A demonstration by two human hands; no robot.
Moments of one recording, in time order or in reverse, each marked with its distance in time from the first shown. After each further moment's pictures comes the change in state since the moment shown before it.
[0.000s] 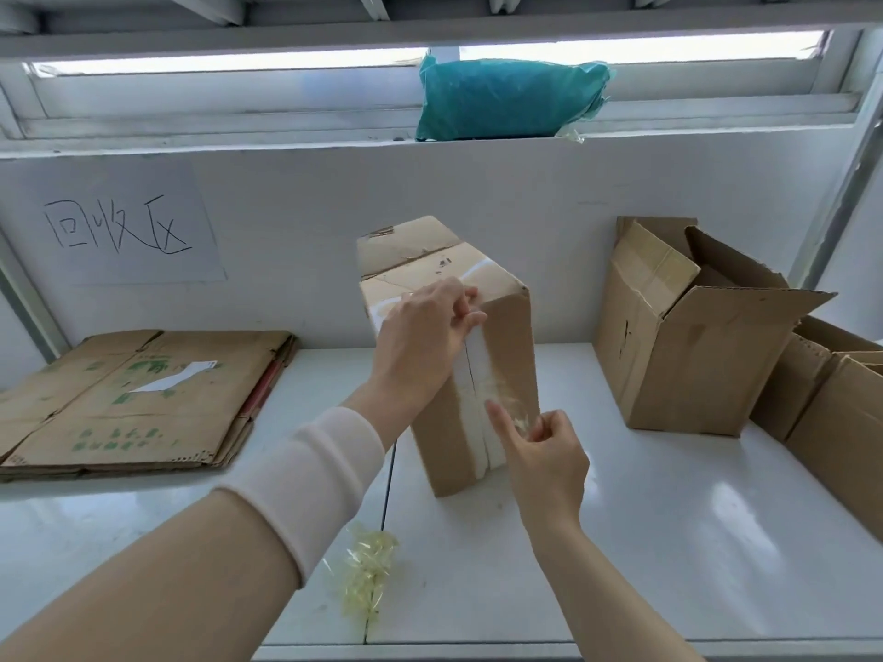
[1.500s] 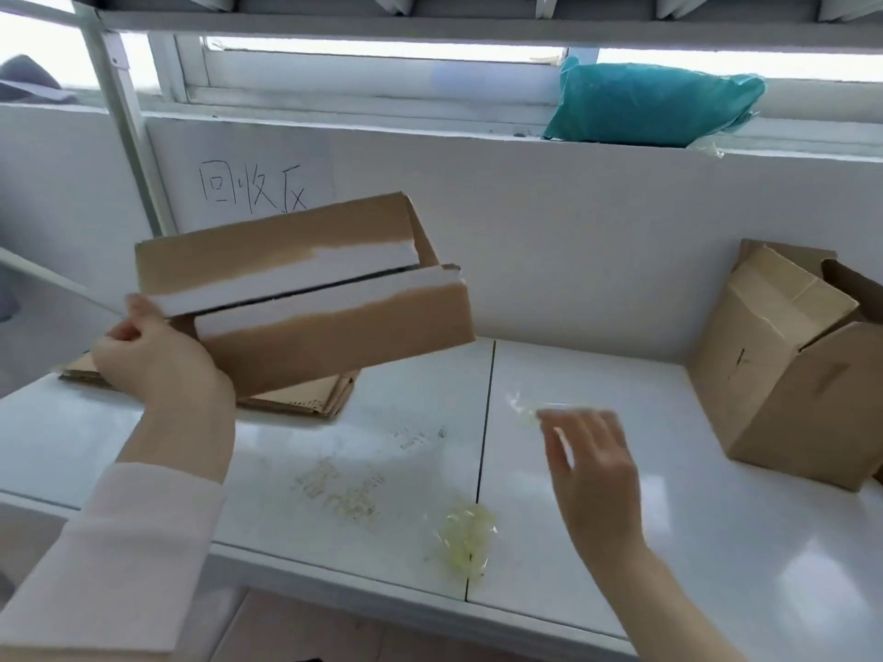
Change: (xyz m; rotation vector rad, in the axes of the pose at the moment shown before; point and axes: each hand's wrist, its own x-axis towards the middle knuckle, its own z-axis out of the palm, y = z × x) left_hand -0.090 -0.178 -0.192 -0.651 1.295 -0.888; right_hand -0.040 -0.007 0.034 -0.406 -0.071 -1.058
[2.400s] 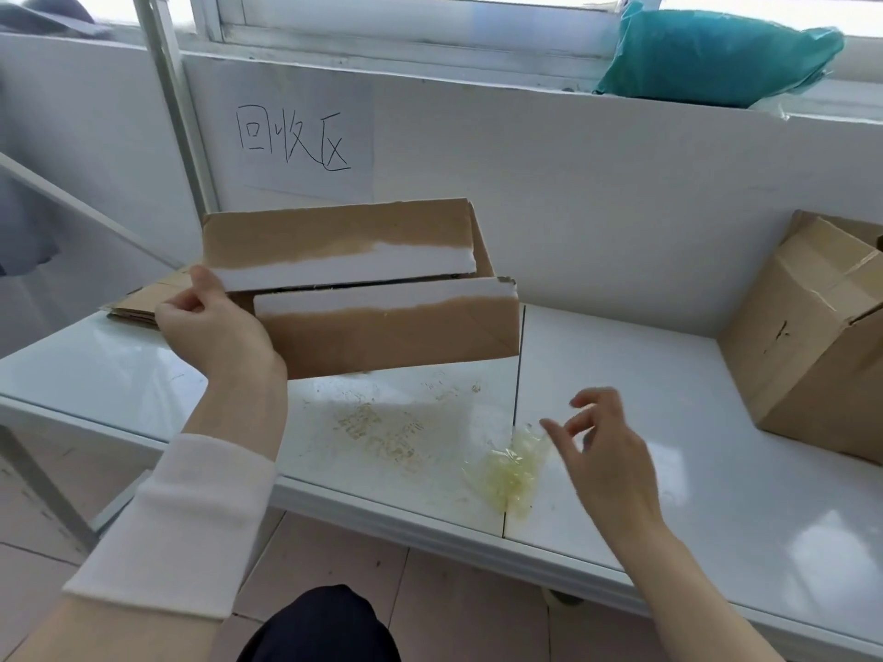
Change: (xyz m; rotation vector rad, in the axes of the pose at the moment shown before) left_hand -0.010 -0.005 -0.033 -0.004 -0.024 0.019; right_hand -0.018 -0.047 -0.011 0.138 -0.370 0.469
